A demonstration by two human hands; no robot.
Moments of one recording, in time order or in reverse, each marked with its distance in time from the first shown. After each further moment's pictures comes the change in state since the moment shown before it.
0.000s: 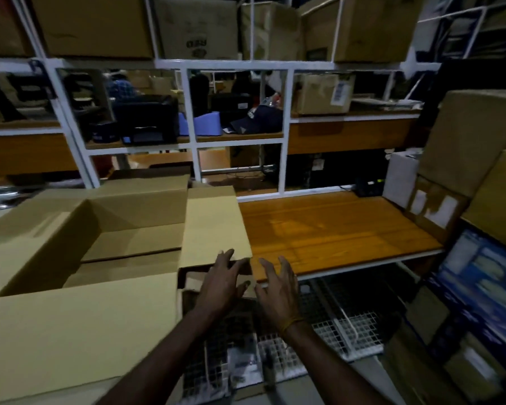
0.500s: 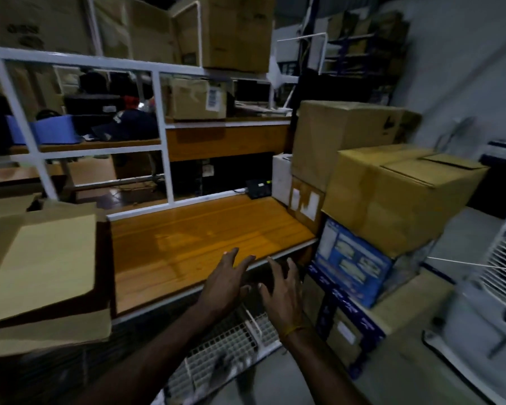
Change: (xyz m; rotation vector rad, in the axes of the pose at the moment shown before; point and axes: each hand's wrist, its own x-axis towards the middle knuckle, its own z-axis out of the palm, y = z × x) left_hand 0.102 0.297 0.087 -0.100 -0.100 0.379; right_hand -0.022 0.259 -0.170 -0.102 0.267 0.313
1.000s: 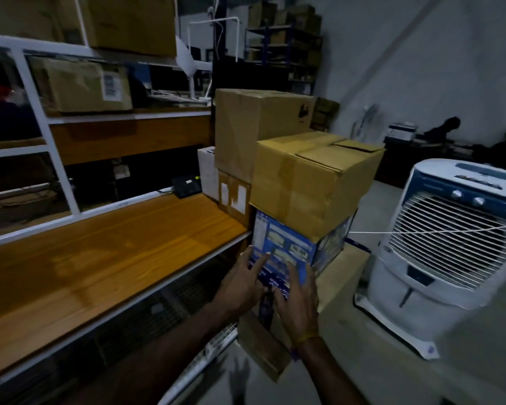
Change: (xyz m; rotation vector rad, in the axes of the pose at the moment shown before) left_hand 0.096 0.170 0.082 -0.220 -0.103 0.254; right_hand 0.000 0.164 -0.093 -0.072 0.228 0.278
